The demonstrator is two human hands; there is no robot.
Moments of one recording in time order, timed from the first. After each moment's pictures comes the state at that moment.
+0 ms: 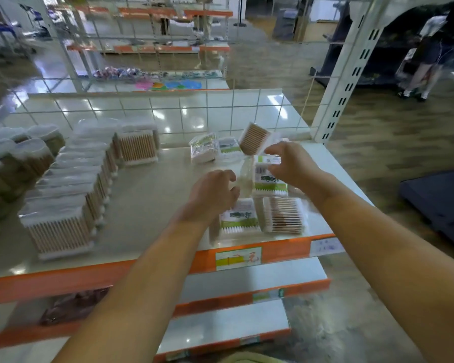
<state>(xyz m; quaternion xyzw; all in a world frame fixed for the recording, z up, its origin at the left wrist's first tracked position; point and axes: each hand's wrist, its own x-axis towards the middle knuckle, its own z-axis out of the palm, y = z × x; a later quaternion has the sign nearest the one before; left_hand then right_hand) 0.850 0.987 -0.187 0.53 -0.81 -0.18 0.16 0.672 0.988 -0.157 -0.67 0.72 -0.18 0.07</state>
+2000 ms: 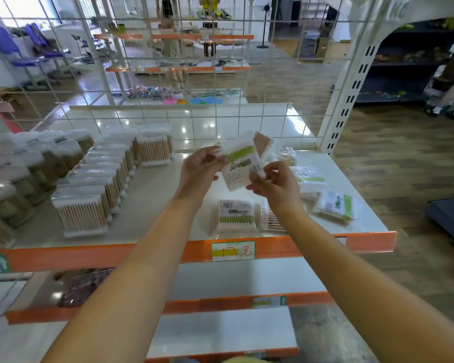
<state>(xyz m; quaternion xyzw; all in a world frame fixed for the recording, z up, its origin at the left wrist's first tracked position) 0.862 1.007 -0.158 0.46 -0.55 -0.48 0.51 0.711 1.049 -0.178 -0.46 0.55 -0.57 0.40</state>
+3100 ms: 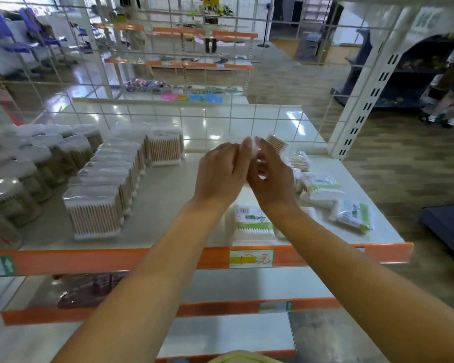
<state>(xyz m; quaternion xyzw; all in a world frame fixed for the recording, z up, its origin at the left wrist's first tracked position) 0.867 1.021 -0.138 0.43 -0.72 -0.12 0.53 0.765 1.038 -0.153 -0.62 0.56 -0.52 0.17</state>
